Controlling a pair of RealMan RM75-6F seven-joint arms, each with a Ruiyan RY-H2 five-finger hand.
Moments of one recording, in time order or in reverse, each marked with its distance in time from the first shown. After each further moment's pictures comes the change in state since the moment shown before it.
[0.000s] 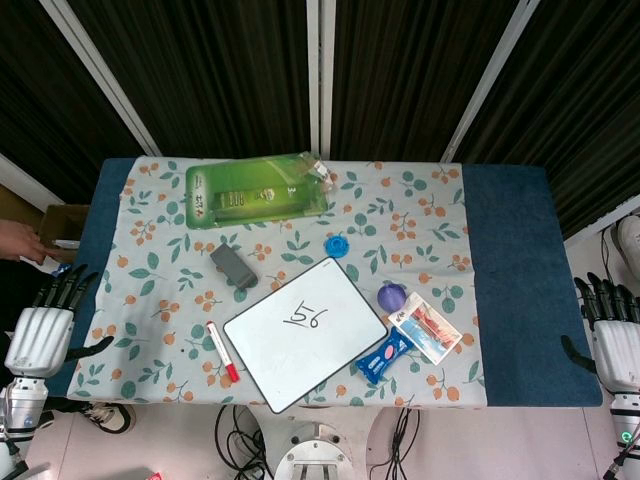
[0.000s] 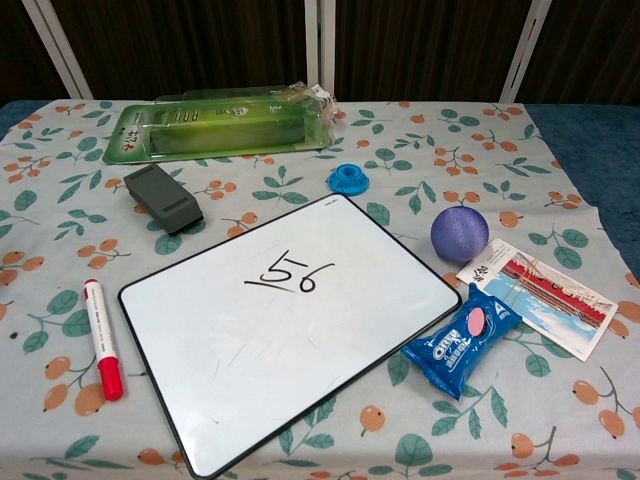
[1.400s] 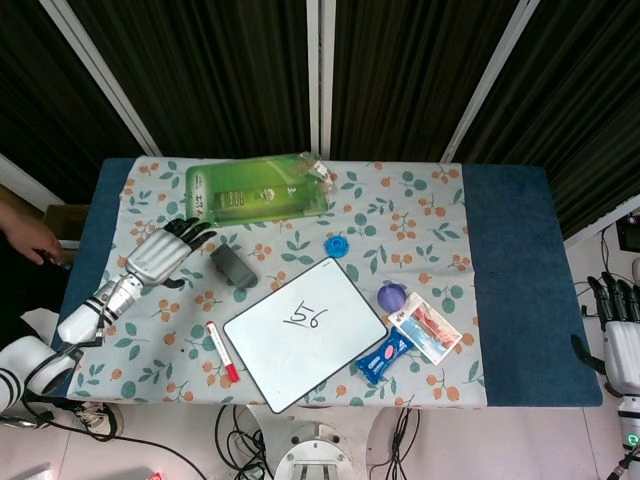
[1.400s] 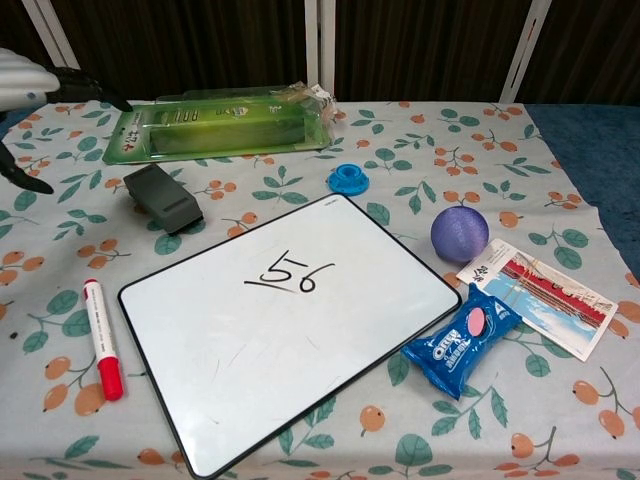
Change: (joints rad) left arm -0.576 -0.148 -0.034 0.395 0.160 -0.572 -0.234; right arm -0.017 0.017 0.012 -0.036 0.031 0.025 -0.039
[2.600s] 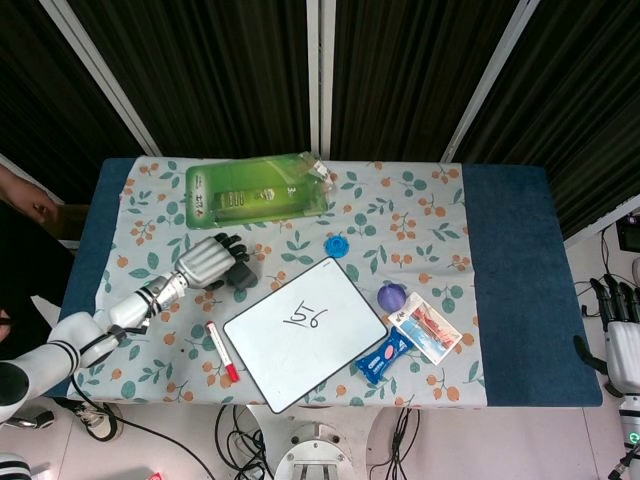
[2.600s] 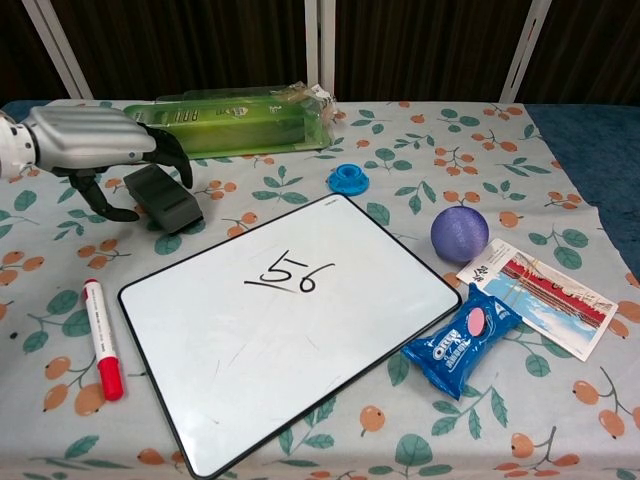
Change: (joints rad) left arm -0.170 -0.190 0.138 0.214 0.022 -0.045 -0.097; right arm 0.002 -0.011 0.005 0.027 0.022 -0.022 0.014
